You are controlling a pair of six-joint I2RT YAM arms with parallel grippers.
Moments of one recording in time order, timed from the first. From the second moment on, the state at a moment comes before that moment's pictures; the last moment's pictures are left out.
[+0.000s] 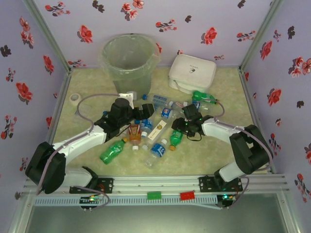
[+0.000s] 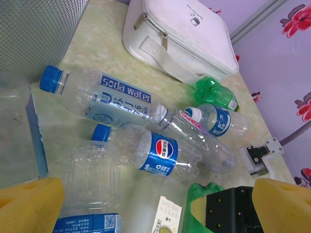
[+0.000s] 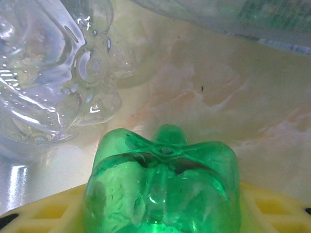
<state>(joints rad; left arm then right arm) -0.68 1.31 0.76 0.12 0.04 -0.66 0.52 1.50 0.74 -0.29 -0.16 0.85</state>
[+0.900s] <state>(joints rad) -0.82 1.46 0.89 0.19 0.29 -0.54 0.50 1.34 1.00 -0.17 -0.26 0.84</state>
